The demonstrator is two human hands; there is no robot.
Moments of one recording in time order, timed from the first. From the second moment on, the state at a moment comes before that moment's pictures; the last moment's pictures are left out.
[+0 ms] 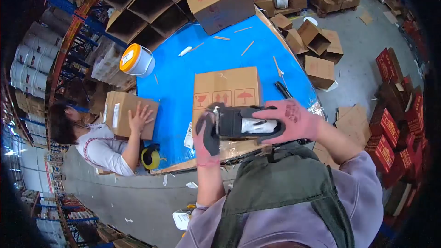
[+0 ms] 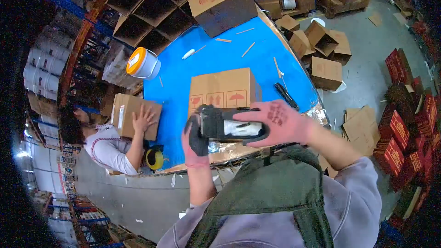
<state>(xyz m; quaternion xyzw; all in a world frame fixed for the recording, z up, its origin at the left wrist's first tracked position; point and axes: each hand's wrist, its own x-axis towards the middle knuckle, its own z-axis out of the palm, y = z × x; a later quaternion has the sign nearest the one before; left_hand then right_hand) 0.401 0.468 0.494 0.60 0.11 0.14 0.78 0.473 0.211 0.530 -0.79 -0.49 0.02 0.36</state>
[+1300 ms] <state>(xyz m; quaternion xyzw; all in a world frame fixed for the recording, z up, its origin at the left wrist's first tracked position) 0.416 0.499 0.427 0.92 0.04 0.24 0.29 0.565 0.207 0.362 -0.39 -0.06 0.25 0.89</state>
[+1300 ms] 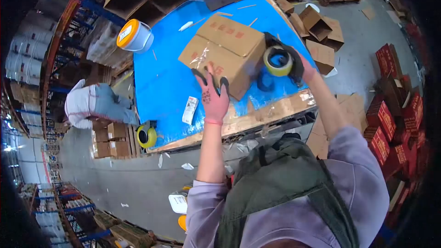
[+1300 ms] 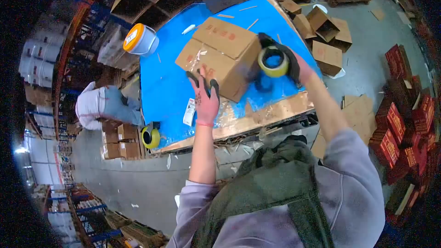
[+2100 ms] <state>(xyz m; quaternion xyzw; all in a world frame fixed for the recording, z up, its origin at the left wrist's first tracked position) 0.339 0.691 0.270 0.93 0.32 0.13 0.14 0.413 0.255 0.402 -0.75 -0.26 0.36 0.49</state>
